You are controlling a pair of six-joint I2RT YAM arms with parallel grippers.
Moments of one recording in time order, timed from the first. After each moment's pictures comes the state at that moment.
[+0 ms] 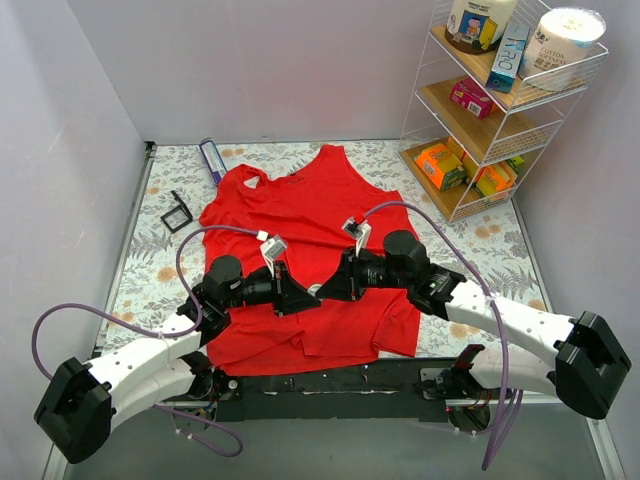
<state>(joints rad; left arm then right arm) -0.68 0.87 0.35 0.41 0.71 -0.66 0.89 1.12 0.66 0.16 -0.52 0.65</state>
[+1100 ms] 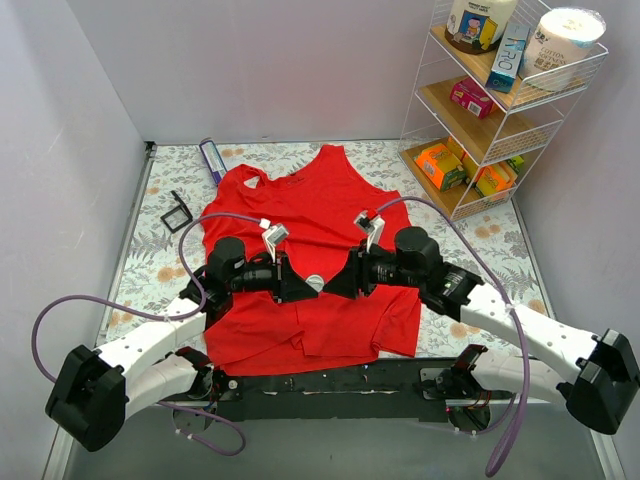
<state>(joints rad) -0.57 0.99 0.46 0.27 0.82 -0.63 0.86 1.04 0.71 -0.01 -0.45 0.59</state>
